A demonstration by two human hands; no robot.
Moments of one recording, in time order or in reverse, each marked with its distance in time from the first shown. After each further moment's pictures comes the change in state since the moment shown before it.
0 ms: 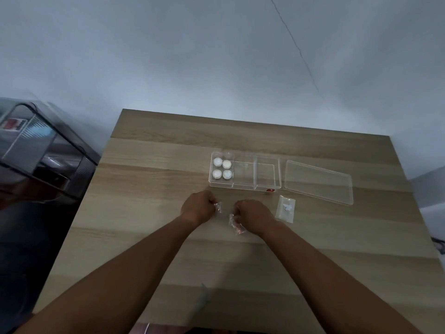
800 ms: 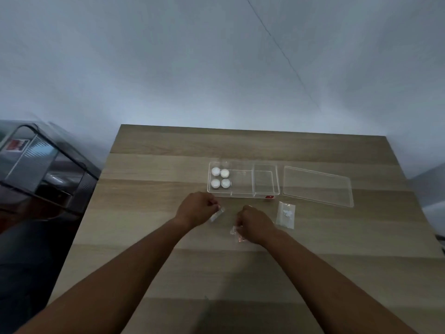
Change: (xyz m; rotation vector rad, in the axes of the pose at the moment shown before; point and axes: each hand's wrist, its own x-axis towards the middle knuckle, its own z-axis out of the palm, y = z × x) left_hand 0.002 0.013 -0.028 -0.024 0.001 0.162; right_hand -0.005 0.008 0.006 -0.050 0.071 -0.050
